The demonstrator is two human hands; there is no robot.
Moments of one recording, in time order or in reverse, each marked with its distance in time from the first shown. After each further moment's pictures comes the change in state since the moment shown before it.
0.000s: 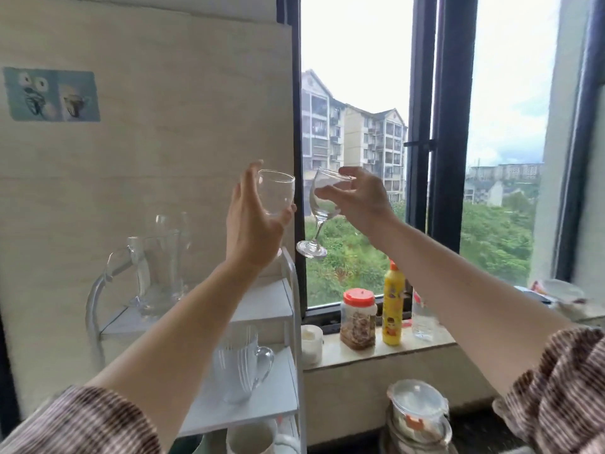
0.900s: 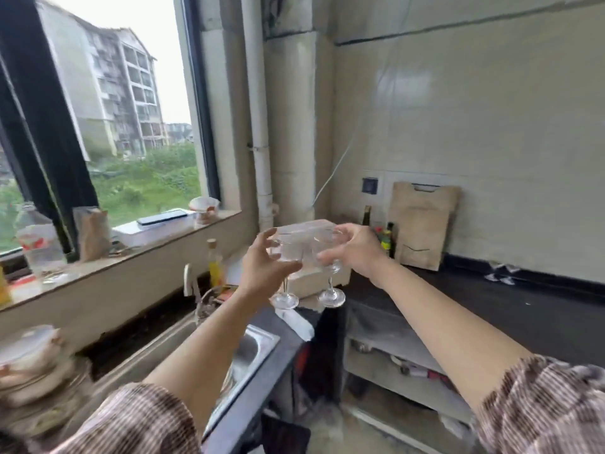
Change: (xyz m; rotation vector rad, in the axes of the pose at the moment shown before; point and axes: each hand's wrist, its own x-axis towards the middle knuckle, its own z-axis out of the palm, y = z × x) left_hand -0.398 0.491 0.292 -0.816 -0.977 -0.326; right_hand -0.403 0.079 -0.617 -0.411 0.457 0.675
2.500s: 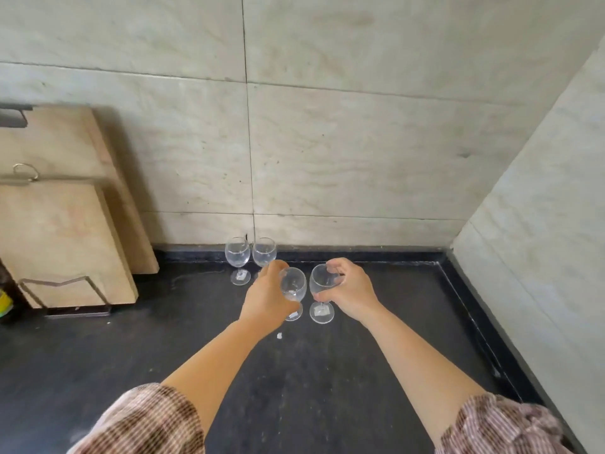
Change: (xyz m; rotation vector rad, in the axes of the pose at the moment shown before) left_hand 0.203 -0.040 1.033 0.243 -0.862 -0.004; right_hand 0.296 0.629 -0.708 -0.186 0.397 0.607
